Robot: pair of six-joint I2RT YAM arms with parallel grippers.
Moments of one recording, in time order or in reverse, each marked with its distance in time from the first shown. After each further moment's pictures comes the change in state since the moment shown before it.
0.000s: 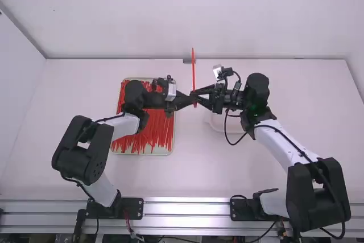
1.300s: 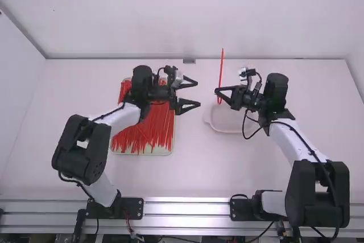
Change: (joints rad) left arm -0.001 0.000 0.188 -0.579 -0.089 0.096; right arm -0.246 0.000 0.000 -0.377 0.101 -0.246
